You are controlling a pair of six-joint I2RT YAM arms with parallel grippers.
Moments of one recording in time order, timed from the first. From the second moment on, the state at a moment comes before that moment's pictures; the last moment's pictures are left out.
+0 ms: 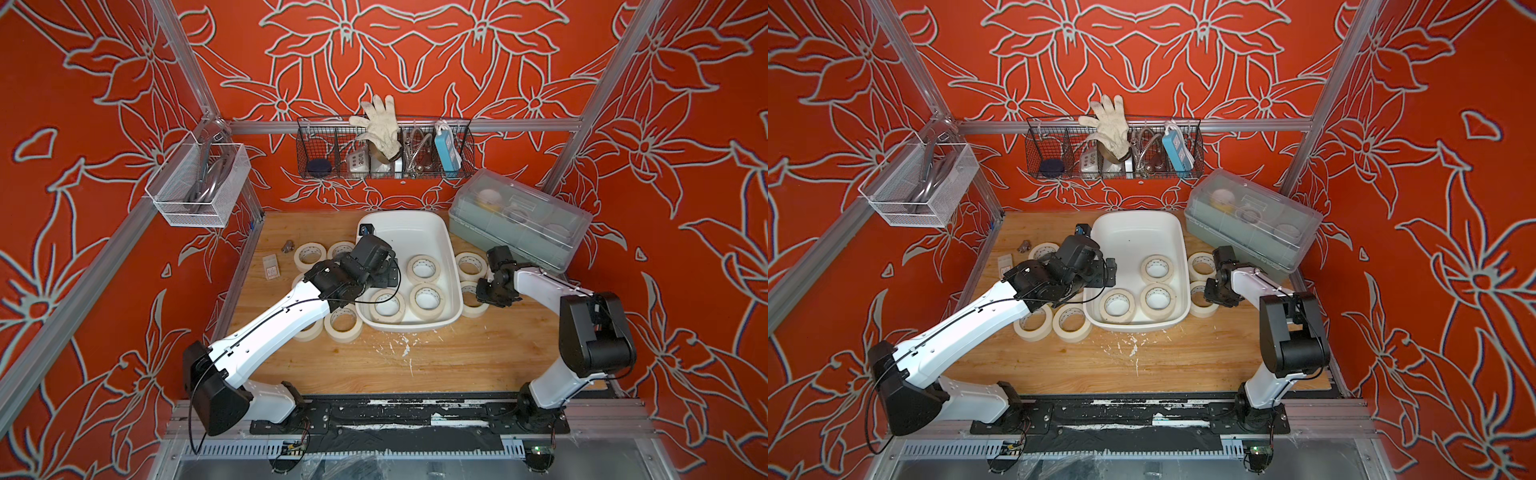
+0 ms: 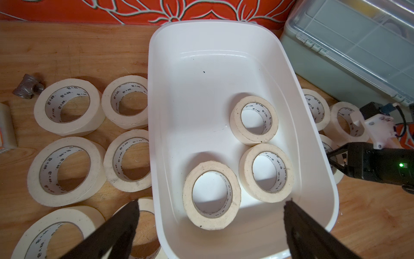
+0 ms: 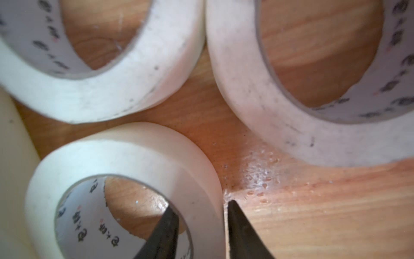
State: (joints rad) left arm -0.71 1.36 1.34 -0.78 -0.35 -0.56; right arm 0.15 1.63 0.98 -0.63 0.01 0.37
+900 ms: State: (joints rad) left arm -0.71 1.62 1.39 -0.73 -0.23 -0.61; right arm 0.15 1.24 1.08 -0.81 -0.18 0.35
